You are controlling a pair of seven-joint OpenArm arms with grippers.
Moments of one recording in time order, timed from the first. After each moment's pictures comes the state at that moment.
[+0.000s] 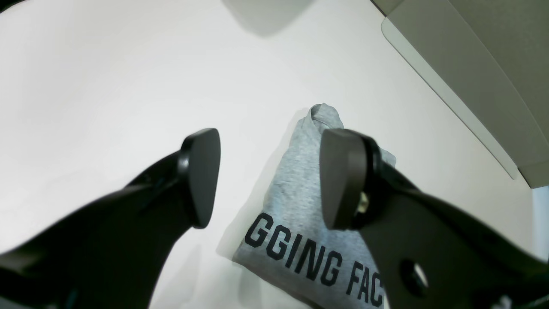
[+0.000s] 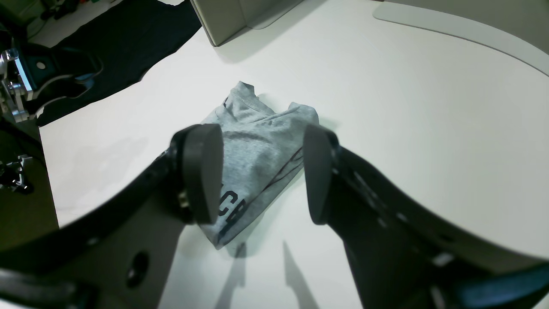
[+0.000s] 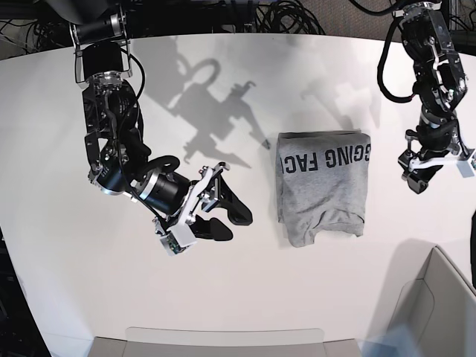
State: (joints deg) left arm 11.5 -18.2 -22.6 116.5 -42.4 27.0 45.3; right arm 14.1 10.8 -10.9 101.8 43.8 25.4 -49.4
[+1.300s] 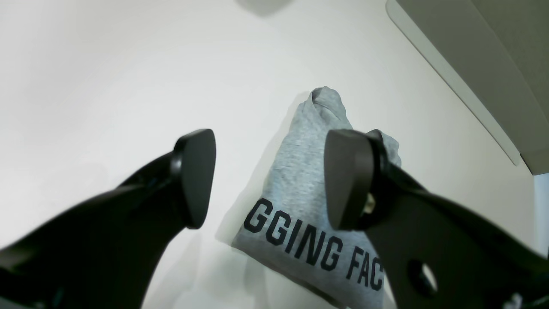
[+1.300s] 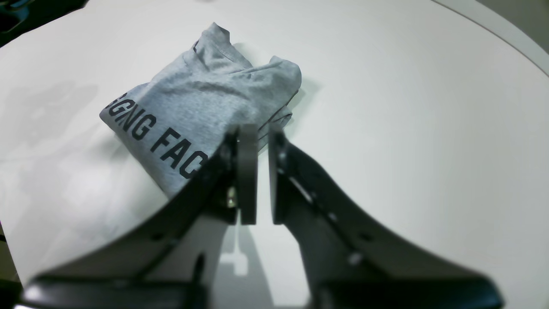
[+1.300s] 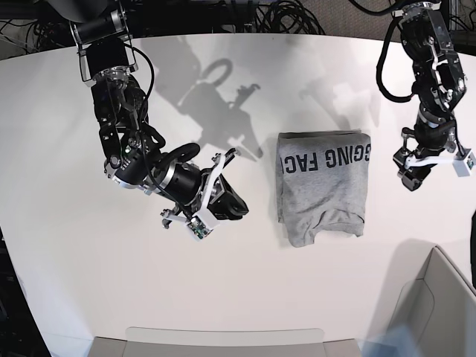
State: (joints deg) left arm 11.5 -18.1 -22.4 116.4 -42.2 26.9 48.3; right arm 13.3 10.8 -16.5 101.6 30.6 25.4 -49.7
